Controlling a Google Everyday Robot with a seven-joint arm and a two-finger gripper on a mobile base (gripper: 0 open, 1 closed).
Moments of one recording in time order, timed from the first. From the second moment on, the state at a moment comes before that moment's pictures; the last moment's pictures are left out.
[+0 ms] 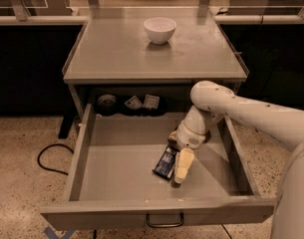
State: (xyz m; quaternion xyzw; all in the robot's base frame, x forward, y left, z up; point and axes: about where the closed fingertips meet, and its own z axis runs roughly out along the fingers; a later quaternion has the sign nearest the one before) arm 0.528 -0.088 0.585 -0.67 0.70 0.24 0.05
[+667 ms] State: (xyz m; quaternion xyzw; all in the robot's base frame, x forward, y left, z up) arm 0.528 -0.088 0.585 -0.67 0.70 0.24 0.05
